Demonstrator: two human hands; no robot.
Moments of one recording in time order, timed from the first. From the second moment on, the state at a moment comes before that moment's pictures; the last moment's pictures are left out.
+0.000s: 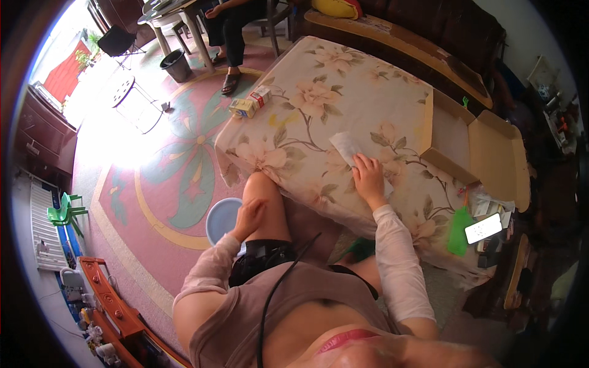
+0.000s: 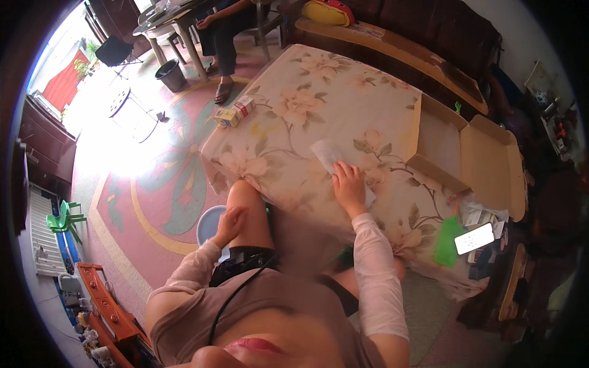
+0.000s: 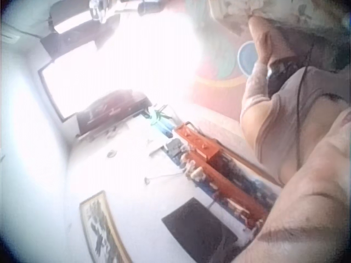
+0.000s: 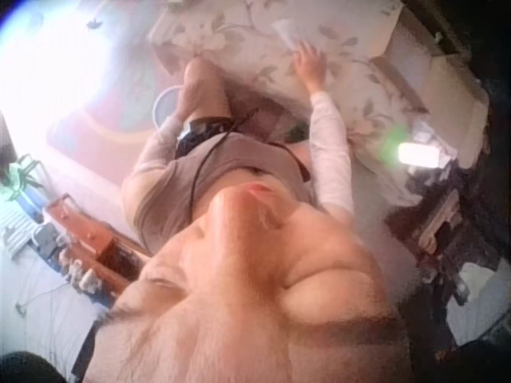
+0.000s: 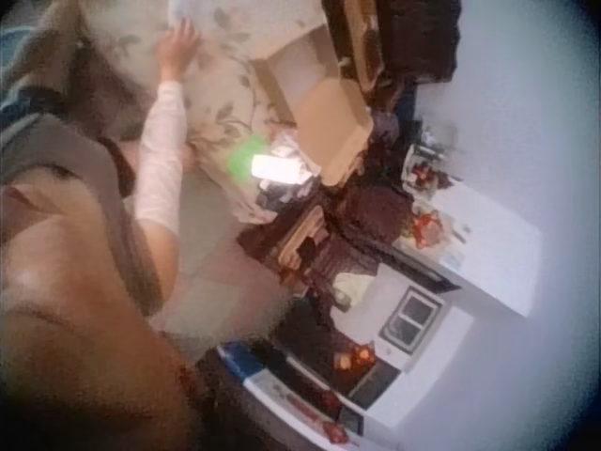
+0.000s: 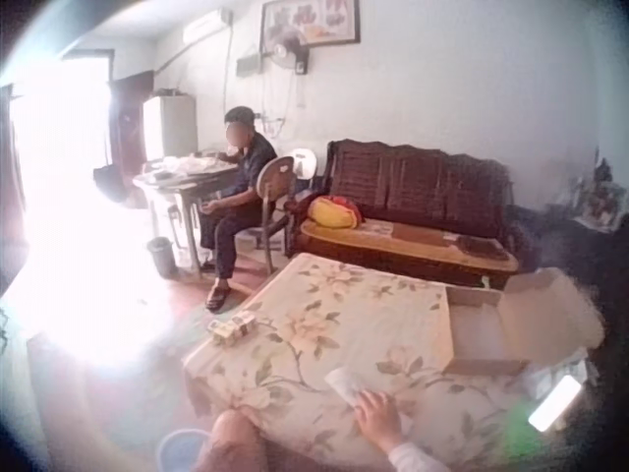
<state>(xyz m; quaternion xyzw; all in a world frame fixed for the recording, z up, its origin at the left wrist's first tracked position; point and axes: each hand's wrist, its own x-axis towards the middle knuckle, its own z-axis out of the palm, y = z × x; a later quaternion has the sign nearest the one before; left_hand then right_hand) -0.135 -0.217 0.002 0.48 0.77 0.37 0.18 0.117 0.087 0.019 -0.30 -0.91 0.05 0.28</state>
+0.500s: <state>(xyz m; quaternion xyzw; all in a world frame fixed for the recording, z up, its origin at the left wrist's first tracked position) -0.089 -0.179 0.008 0.60 0.75 0.28 -0.02 0.249 0.065 0.029 -0.25 -0.93 0.09 0.27</state>
